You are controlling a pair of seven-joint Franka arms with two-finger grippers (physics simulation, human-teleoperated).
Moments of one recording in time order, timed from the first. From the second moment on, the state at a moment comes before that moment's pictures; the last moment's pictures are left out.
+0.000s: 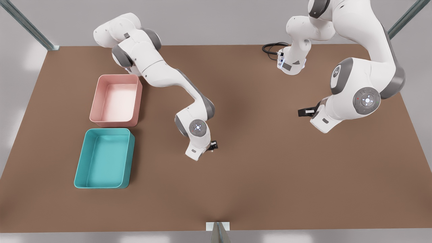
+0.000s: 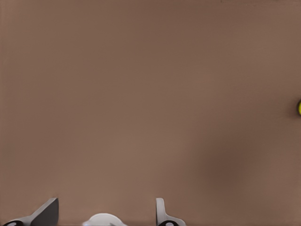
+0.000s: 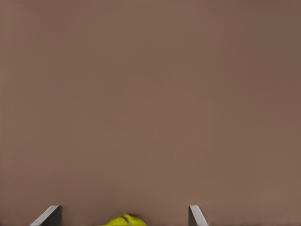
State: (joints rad) left arm -0.21 0.31 0.01 -1.28 -0.05 1.25 -0.29; right arm 0.65 0.92 -0.01 -1.12 0.00 2.07 0.42
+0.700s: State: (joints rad) left arm -0.21 0.31 0.01 -1.29 -0.05 1.26 -0.39; right arm 0.68 0.78 -0.01 -1.45 -0.01 2.22 0.72
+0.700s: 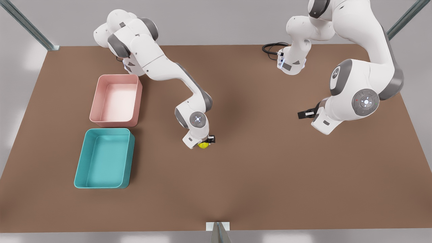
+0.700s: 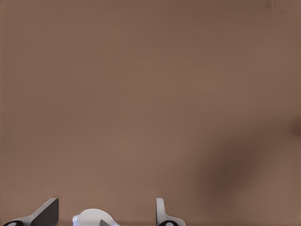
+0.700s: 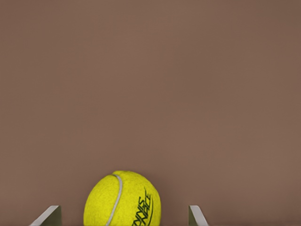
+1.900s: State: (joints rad) left arm -0.19 0.31 0.00 -1.32 -0.06 1.28 -0.42; right arm 0.70 0.86 -0.01 -1.49 -0.01 2.35 0.83
